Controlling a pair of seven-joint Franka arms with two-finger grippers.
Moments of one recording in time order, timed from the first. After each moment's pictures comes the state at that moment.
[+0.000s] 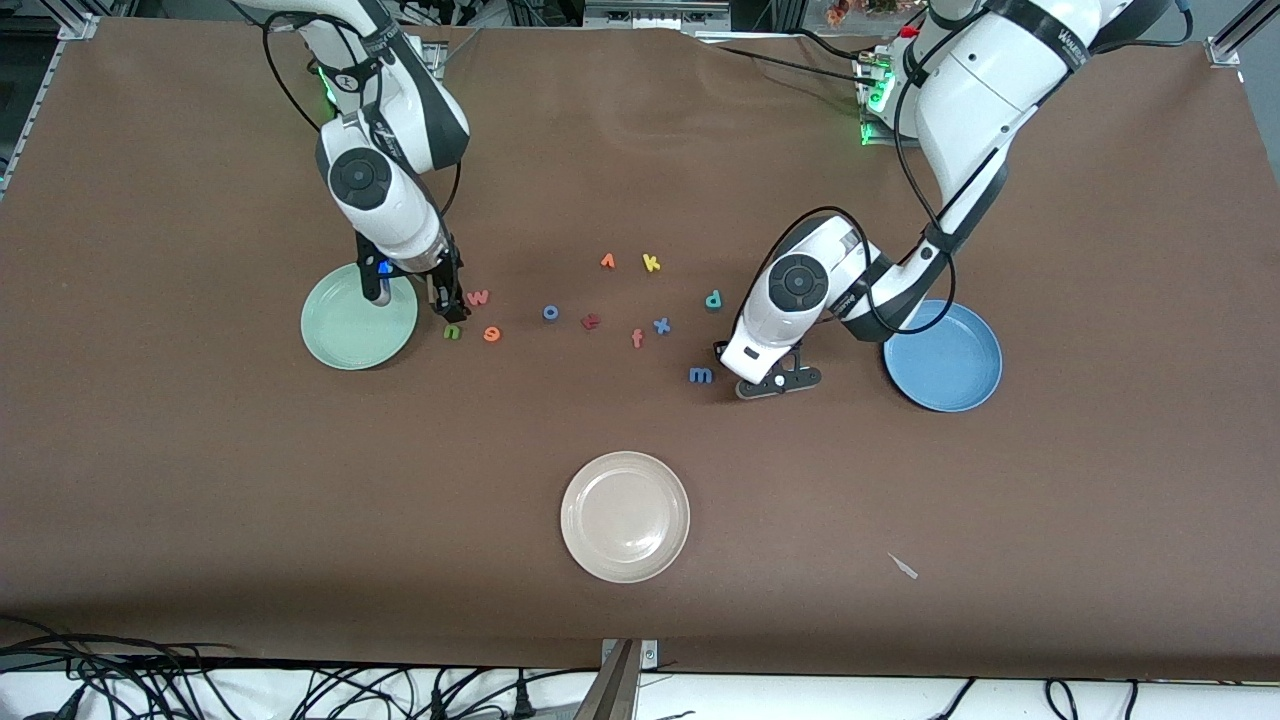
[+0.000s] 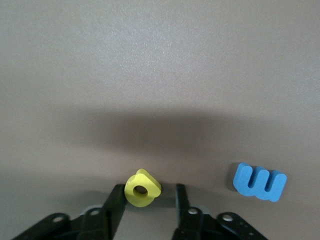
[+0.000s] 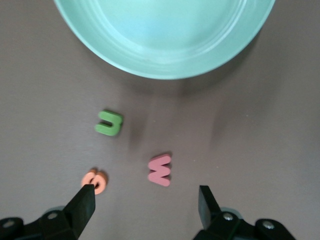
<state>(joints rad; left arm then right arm) -0.10 0.70 -0.48 -1.85 0.36 2.41 -0.98 0.26 0.20 0.21 -2.42 0.01 2.61 1.79</state>
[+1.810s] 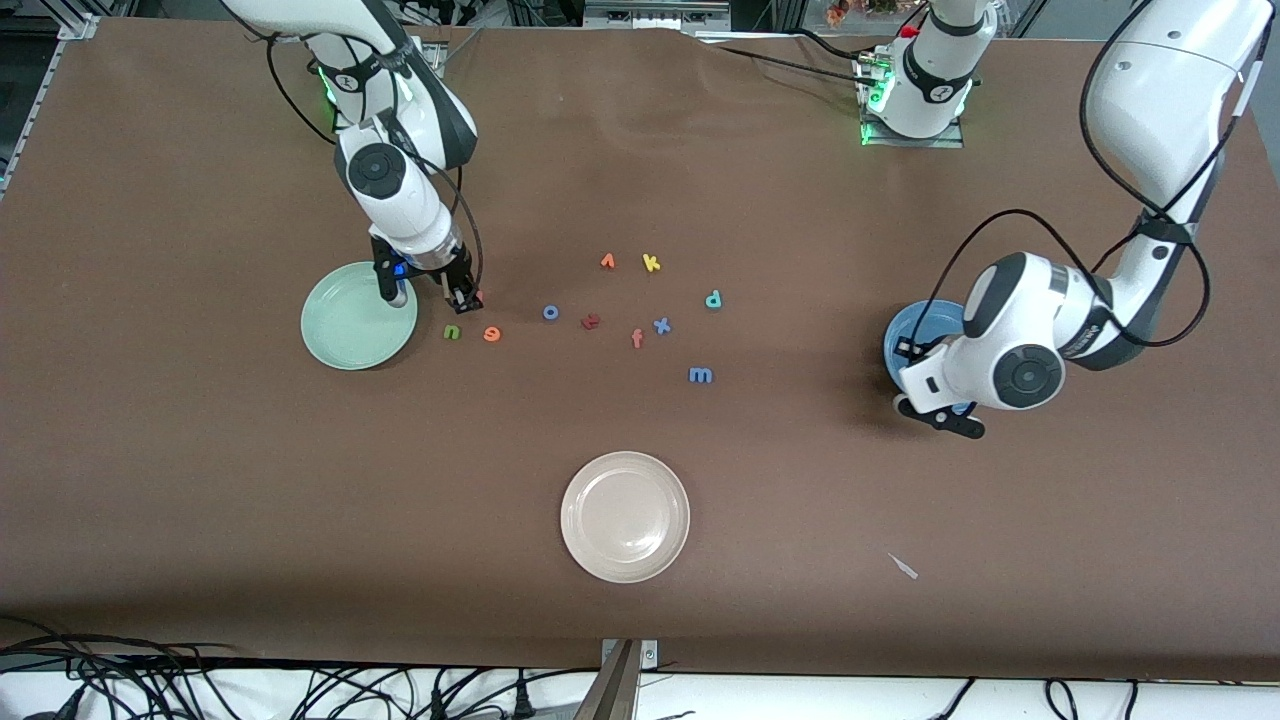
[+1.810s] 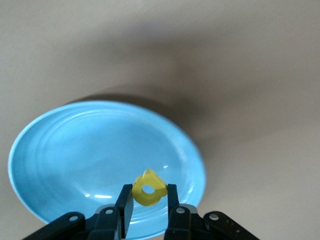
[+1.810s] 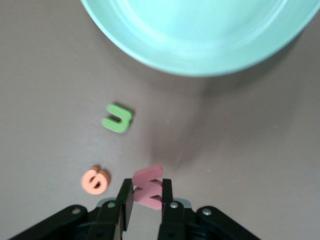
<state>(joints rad) 0.33 0.59 -0.51 -1.82 0.31 1.92 0.00 0.29 0.20 0.17 -2.45 -0.03 2.71 1.70</state>
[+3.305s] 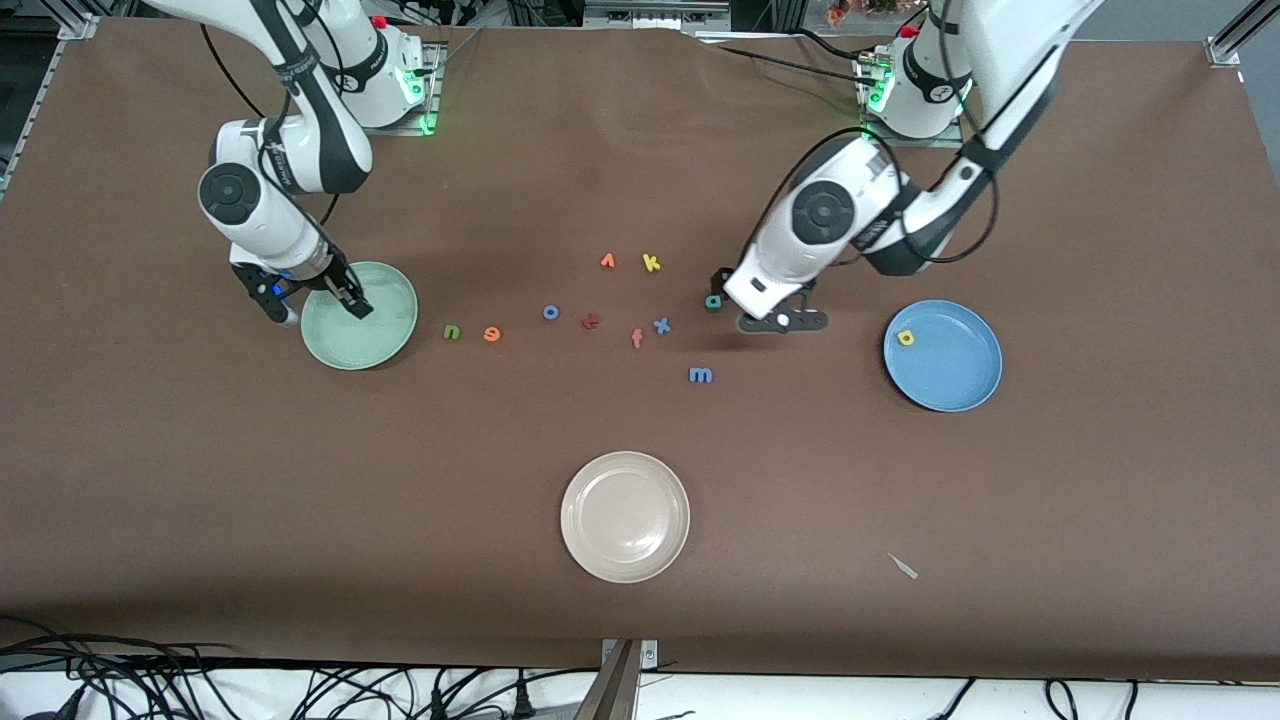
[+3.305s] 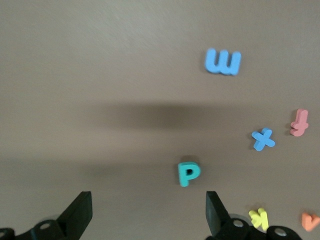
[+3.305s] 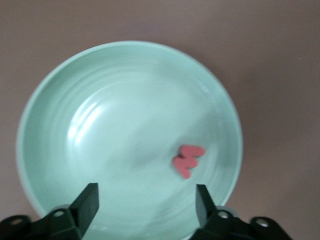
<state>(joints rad) 0.09 0.50 -0.76 -2.06 0.28 2.31 -0.91 0.29 0.13 -0.14 -2.51 -0.03 2.59 0.91</state>
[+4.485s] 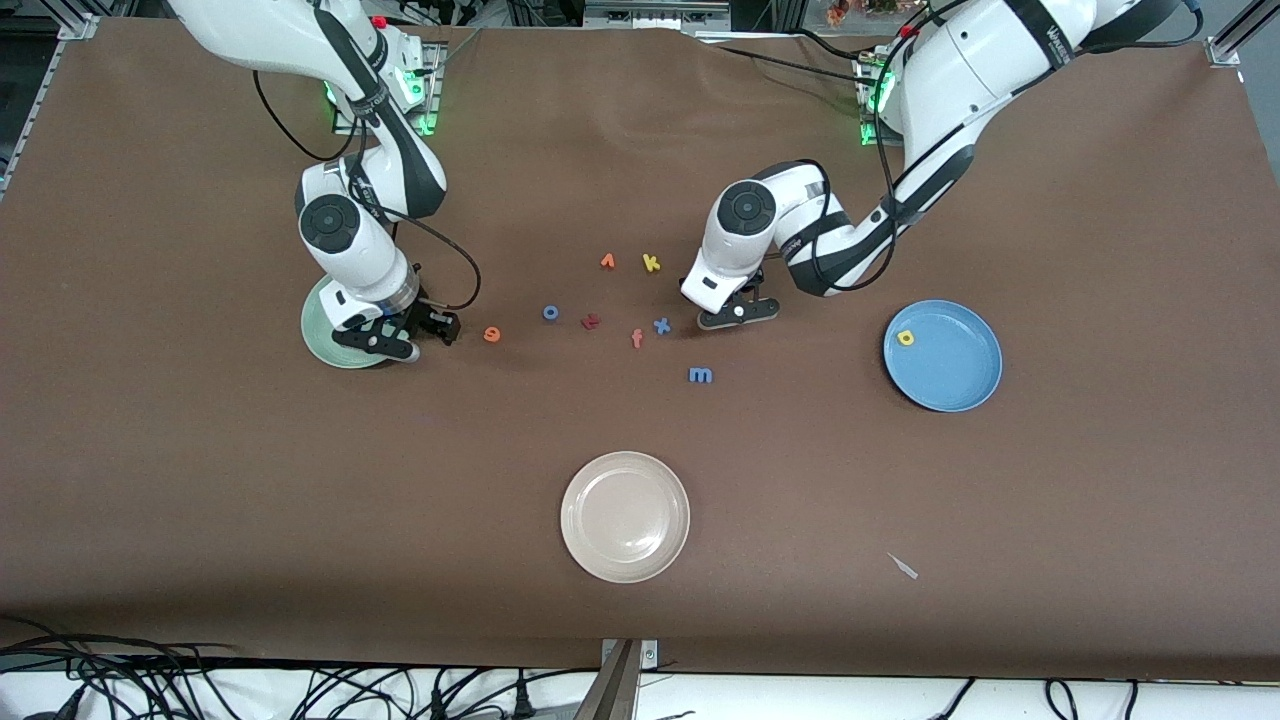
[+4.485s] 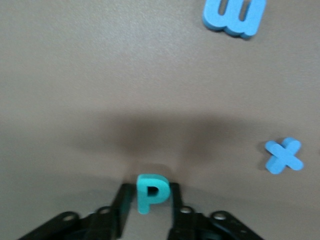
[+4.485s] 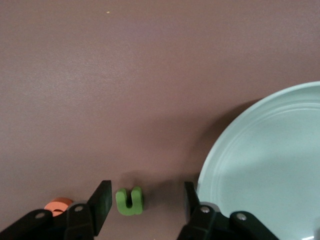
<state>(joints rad) 0.01 0.70 -0.75 -2.03 0.57 2.41 -1.32 0.31 0.34 0.02 -2.31 -0.03 2.70 0.58</state>
